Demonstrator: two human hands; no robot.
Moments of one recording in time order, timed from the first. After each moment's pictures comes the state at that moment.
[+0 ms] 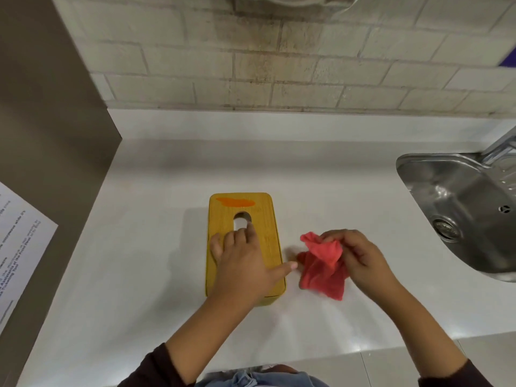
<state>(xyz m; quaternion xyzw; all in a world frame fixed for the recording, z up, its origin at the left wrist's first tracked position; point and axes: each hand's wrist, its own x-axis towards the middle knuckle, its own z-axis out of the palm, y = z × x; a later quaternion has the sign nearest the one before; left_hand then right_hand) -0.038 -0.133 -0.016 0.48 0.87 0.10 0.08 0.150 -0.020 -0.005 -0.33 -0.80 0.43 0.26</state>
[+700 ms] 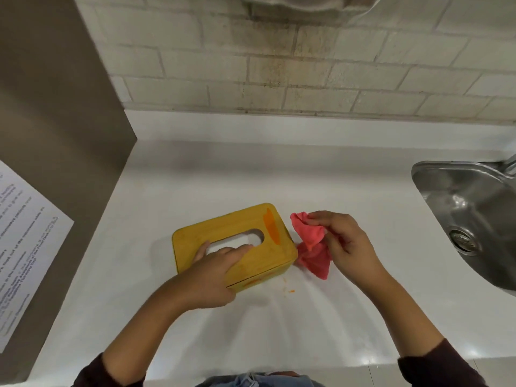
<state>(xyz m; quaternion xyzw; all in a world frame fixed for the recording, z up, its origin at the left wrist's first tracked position) -0.110 -0.174 -0.022 0.59 0.74 0.12 0.30 0.103 -0.001 -0.006 -0.24 -0.85 0.35 0.32</state>
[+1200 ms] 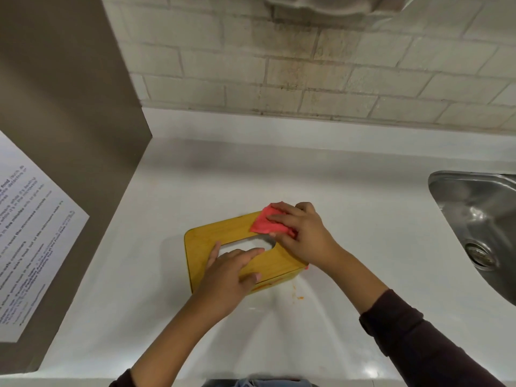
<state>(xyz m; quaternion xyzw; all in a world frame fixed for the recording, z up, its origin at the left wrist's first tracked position) -0.091 -0.171 -0.034 0.52 0.79 0.27 0.19 0.016 0.007 -0.030 -0.20 -0.94 0.23 0.16</state>
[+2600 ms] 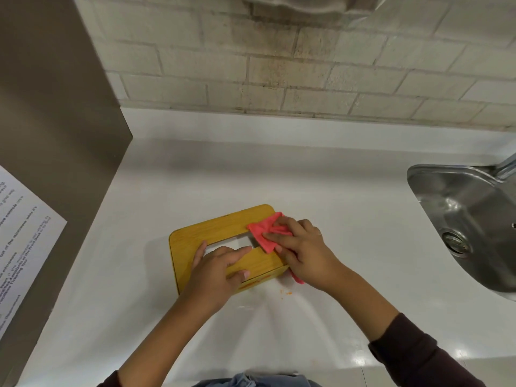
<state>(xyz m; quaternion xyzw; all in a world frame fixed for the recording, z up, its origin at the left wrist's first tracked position) -0.091 -0.168 -0.033 0.50 0.80 0.28 0.18 0.060 -0.017 -0.024 -0.21 -0.95 0.21 0.11</state>
